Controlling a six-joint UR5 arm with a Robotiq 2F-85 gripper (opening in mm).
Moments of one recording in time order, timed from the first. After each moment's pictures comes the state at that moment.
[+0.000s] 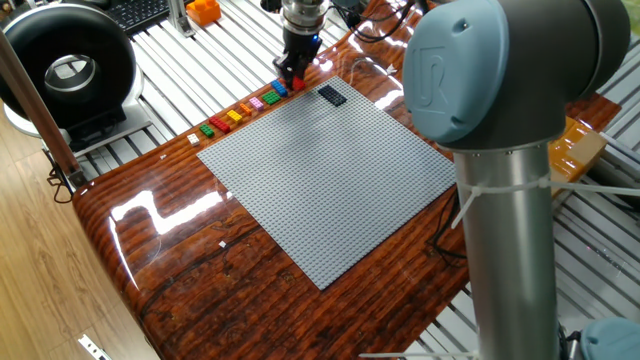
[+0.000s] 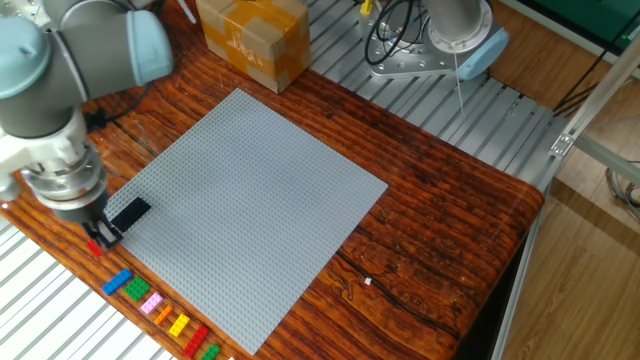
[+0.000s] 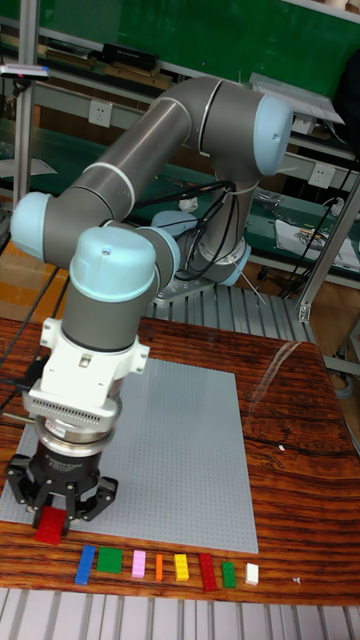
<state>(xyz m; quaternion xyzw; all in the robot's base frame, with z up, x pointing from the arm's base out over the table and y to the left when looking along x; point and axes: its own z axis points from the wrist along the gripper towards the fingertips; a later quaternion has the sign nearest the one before) 0.753 -0.109 0.031 0.07 0.99 -0.01 0.08</state>
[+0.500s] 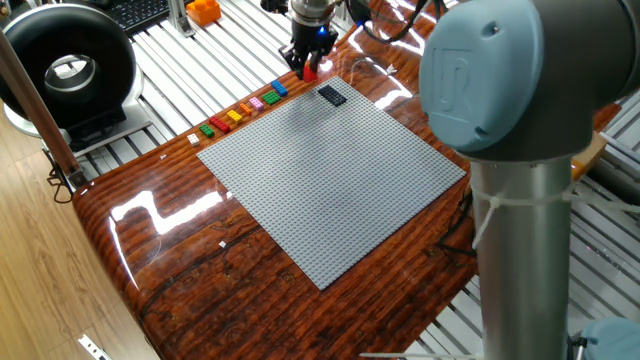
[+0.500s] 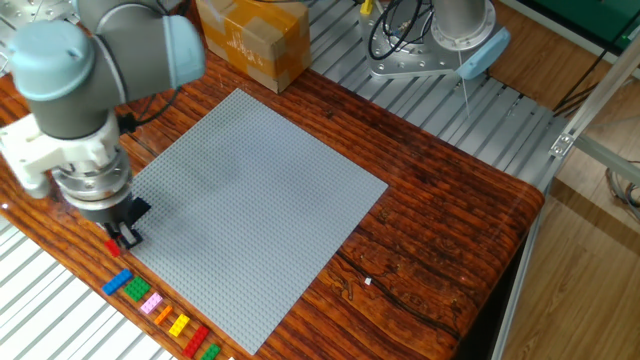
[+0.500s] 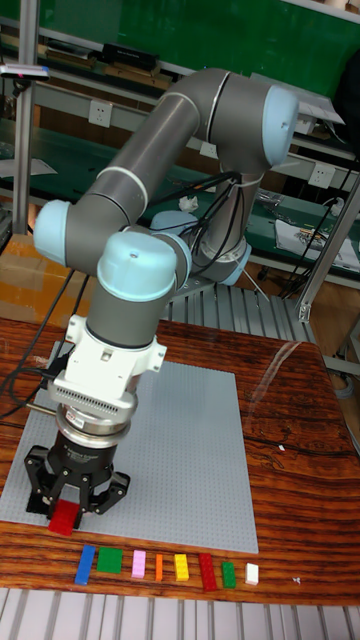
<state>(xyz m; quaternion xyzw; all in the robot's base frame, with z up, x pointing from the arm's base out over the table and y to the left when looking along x) 0.733 -0.103 0.016 0.09 0.99 -0.03 0.09</state>
